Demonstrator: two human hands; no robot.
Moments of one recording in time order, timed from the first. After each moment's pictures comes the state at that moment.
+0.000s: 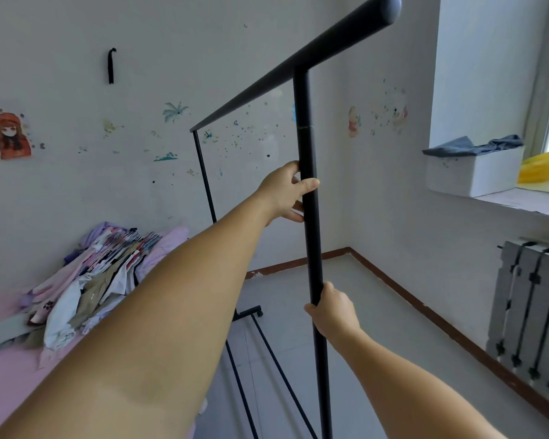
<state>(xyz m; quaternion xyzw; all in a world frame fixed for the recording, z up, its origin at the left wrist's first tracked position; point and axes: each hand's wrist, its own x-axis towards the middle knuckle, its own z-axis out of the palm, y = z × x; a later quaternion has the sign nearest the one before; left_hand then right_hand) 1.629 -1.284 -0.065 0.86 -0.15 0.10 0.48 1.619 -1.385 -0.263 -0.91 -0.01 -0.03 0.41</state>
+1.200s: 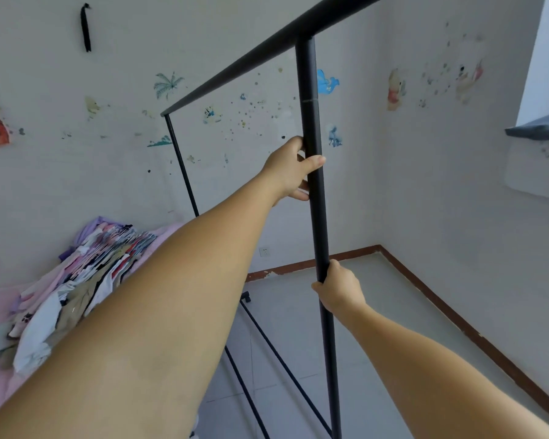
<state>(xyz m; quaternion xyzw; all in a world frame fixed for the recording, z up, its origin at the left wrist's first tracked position) 1.980 -1.262 -0.067 0.87 -0.08 0.14 0.47 1.980 -1.359 -0.259 -0.90 -0.05 -0.01 0.42</state>
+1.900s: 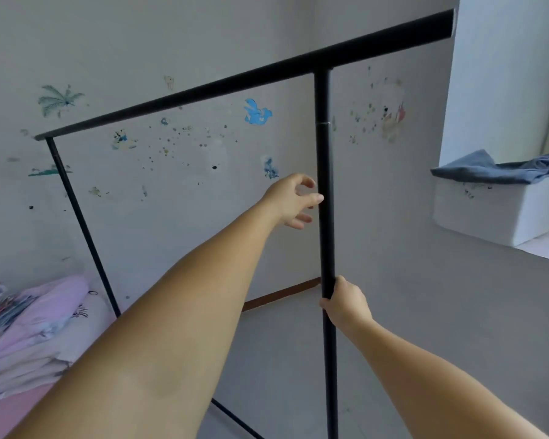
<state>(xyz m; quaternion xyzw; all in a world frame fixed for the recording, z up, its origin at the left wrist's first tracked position) 2.202 -1.348 -0.081 0.86 -0.14 0.04 0.48 2.190 -1.467 -0.255 -0.91 0.05 -0.07 0.40</state>
